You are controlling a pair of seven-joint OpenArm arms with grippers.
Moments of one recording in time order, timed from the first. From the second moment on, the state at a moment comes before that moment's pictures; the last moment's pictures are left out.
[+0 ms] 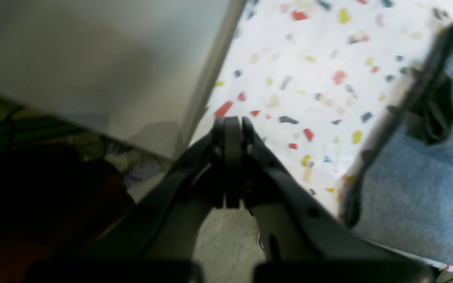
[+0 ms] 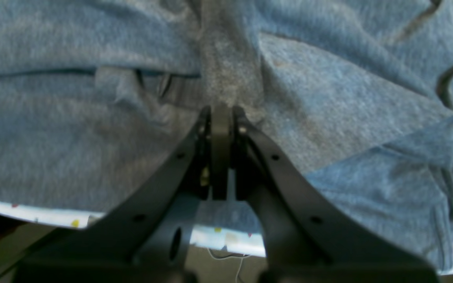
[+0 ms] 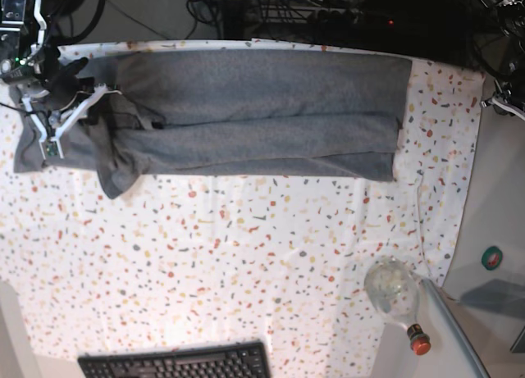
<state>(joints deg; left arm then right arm) 12.6 -18.3 -52.5 87.6 -23.4 -27.3 64.2 -23.4 10.0 14.1 101.2 17.9 15.8 -49.6</state>
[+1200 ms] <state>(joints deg) 15.0 -10.0 -41.1 96.7 -32.6 -34.8 63.3 -28.6 4.0 14.4 109.6 17.5 15.8 -50.3</state>
